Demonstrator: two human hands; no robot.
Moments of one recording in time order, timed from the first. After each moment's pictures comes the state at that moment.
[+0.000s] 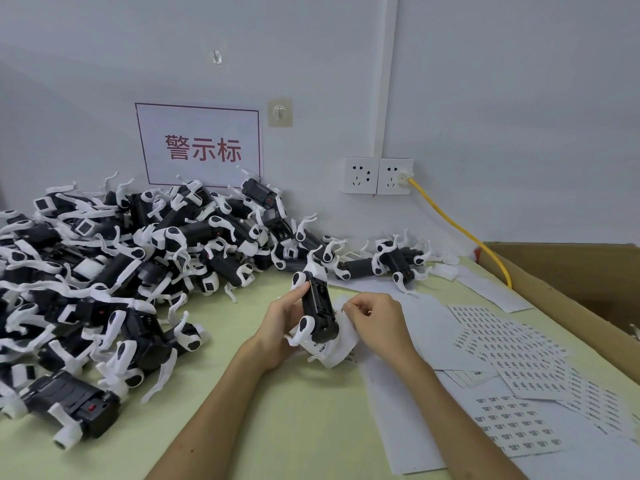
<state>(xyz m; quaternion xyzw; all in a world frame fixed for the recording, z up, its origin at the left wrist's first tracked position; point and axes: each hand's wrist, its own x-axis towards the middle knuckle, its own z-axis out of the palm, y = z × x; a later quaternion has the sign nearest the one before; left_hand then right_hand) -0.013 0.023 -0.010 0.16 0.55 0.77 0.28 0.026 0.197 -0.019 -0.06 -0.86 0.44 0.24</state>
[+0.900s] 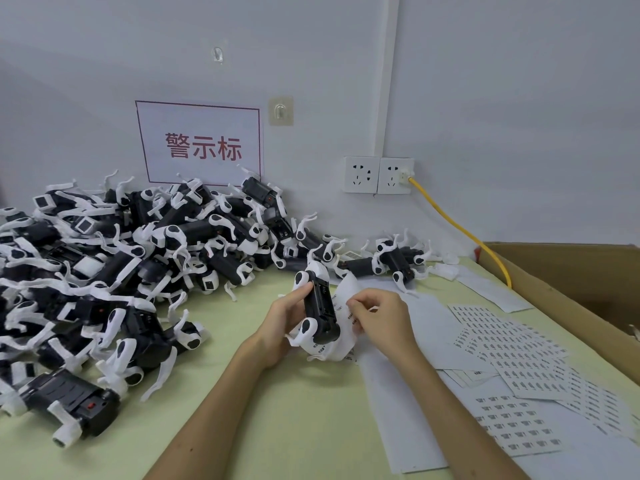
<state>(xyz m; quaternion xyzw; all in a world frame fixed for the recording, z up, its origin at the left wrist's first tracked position) -0.019 0.023 -0.016 0.17 0.57 0.77 0.25 0.032 0.198 -0.015 -0.09 -0.83 0.50 0.23</state>
